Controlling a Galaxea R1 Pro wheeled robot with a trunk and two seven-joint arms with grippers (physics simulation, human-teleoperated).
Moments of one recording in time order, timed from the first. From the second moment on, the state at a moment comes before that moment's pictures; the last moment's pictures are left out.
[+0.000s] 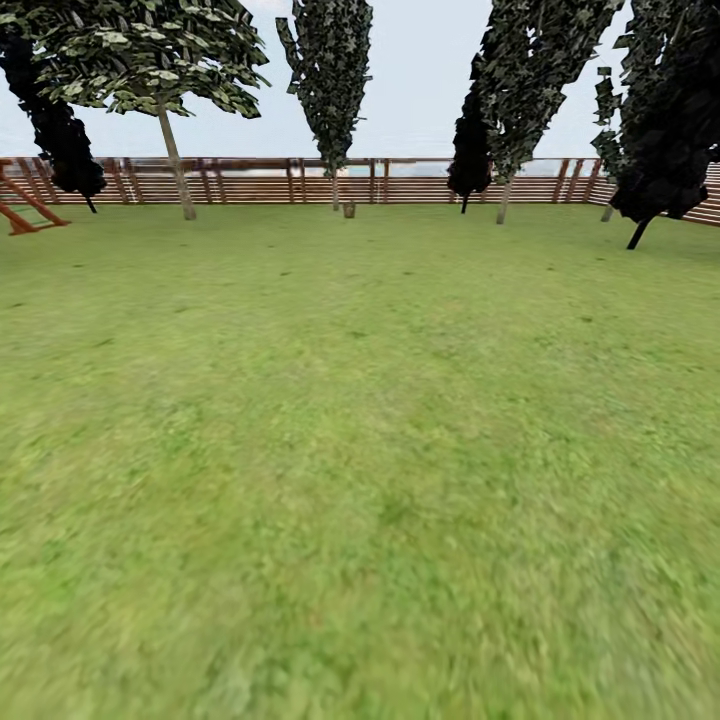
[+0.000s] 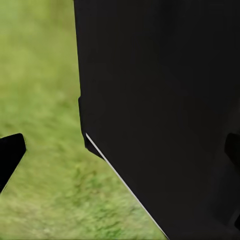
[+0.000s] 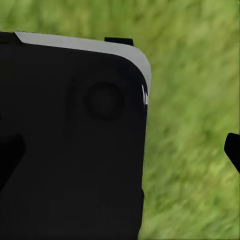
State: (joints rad) left arm 0.01 0.02 0.01 -0.06 0.01 -0.01 -0.01; right arm -0.07 -0.04 0.01 -0.02 0.03 -0.23 0.00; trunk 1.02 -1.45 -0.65
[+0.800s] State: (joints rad) left arm 0.01 0.02 0.01 -0.05 0.01 -0.01 -0.01; right arm -0.07 -0.04 0.01 -0.02 0.03 -0.23 0.00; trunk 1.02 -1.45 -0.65
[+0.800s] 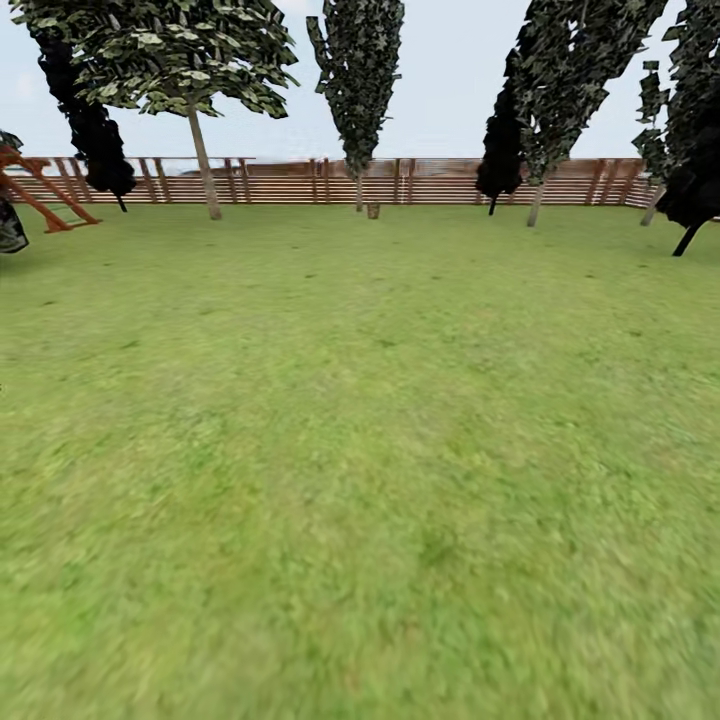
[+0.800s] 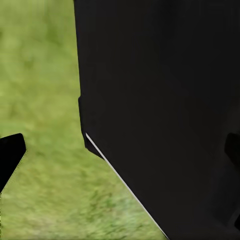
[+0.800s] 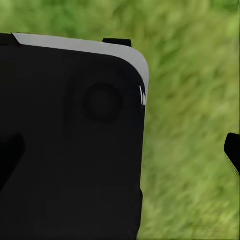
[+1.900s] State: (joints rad) left arm 0.01 0.02 0.01 -0.05 0.01 -0.01 -0.01; right arm -0.07 -0.04 0.01 -0.02 0.03 -0.23 0.00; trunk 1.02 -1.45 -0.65
